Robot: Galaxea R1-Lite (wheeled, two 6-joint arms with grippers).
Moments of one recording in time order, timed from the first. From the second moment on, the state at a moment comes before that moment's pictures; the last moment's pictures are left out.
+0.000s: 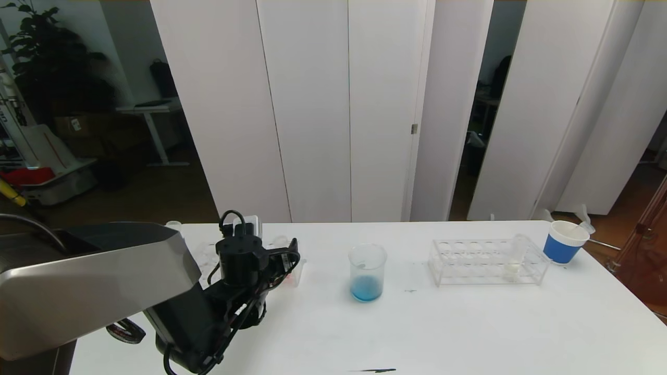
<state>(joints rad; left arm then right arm) -0.40 2.25 -0.69 -1.35 0.47 -0.20 0.00 0.00 0.00 0.00 0.00 -0.02</state>
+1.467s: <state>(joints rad) -0.39 2.32 -0.75 -1.35 0.48 -0.18 0.00 0.00 0.00 0.00 0.00 -0.02</state>
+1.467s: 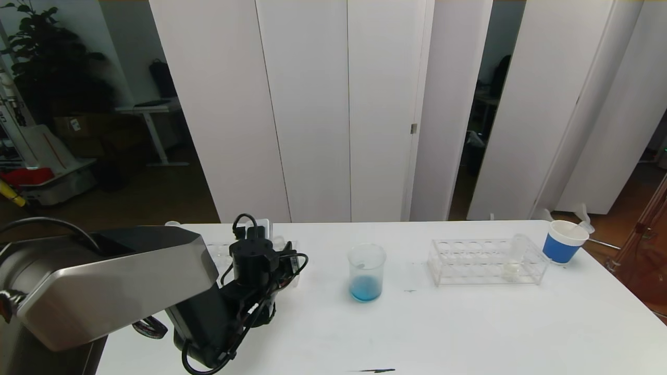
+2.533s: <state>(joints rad) -0.42 2.08 -0.74 -1.23 0.46 -0.11 0.00 0.00 0.00 0.00 0.00 -0.02</state>
